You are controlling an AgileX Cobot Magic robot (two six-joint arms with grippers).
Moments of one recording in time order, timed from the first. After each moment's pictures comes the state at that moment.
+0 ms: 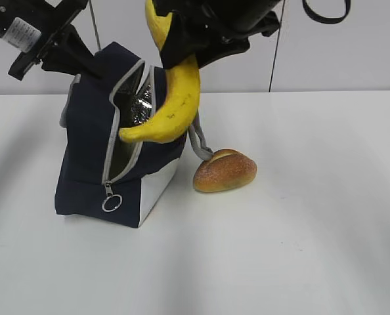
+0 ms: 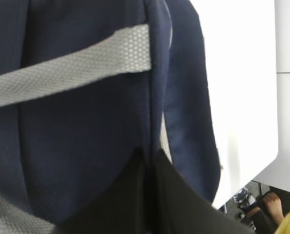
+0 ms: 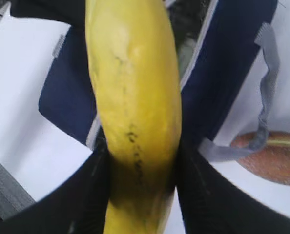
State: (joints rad) left arm -0.07 1.89 -1.71 -0.74 1.22 0.20; right arm 0.46 1.75 -1.72 0.35 1.00 -0.12
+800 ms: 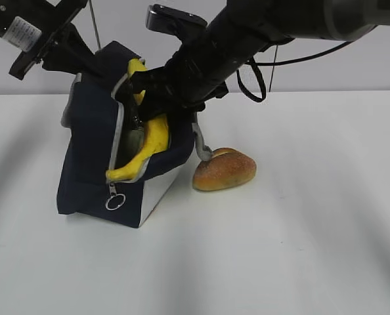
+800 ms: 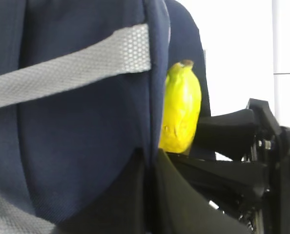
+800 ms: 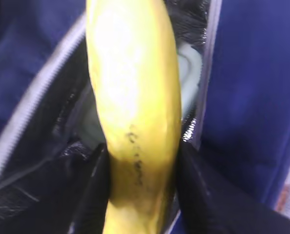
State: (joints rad) left arm -0.07 1.89 -1.71 -0.75 1.22 0.20; right arm 0.46 2.04 -1.72 0.51 0.75 -0.30
